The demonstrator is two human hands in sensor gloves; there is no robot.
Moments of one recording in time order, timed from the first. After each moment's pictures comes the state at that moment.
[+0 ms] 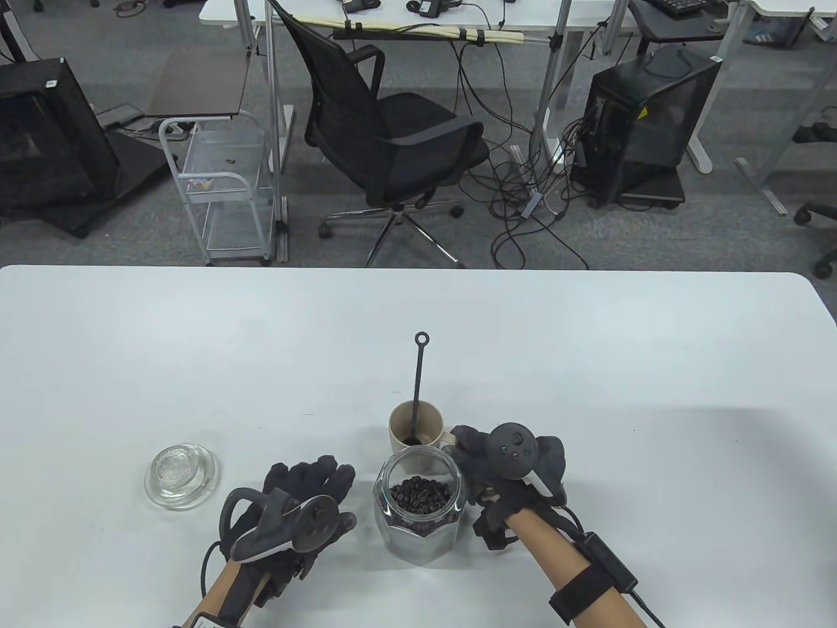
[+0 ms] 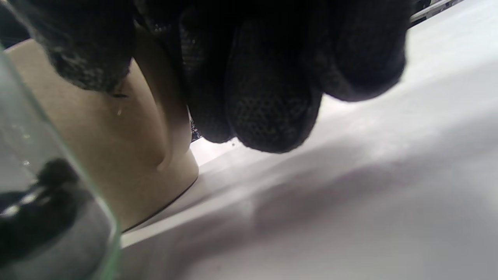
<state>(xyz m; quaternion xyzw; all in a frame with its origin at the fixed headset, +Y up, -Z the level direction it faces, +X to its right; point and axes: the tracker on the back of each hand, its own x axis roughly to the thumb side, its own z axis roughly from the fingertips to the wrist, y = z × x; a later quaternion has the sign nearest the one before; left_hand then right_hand) -0.184 -0.740 -0.292 0.00 -0.20 -0.02 0.98 0.119 -0.748 -0.371 0.09 -0.03 0.96 0.27</state>
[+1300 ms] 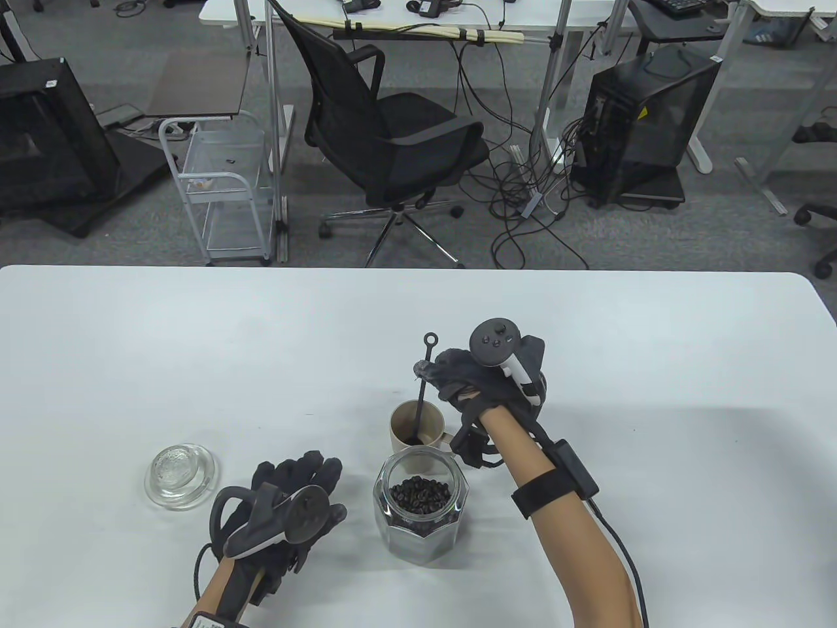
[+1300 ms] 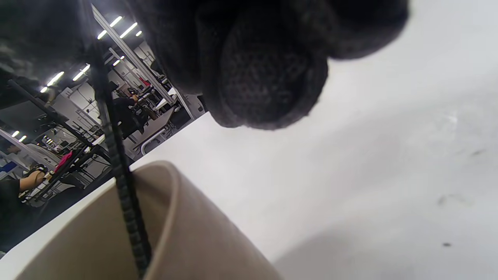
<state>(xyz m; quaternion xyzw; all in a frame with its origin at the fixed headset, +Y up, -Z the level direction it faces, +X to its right) -0.199 -0.744 -0.301 -0.01 -0.15 -0.01 0.99 0.089 -0.687 -0.475 -0.01 0.10 0.95 0.31</state>
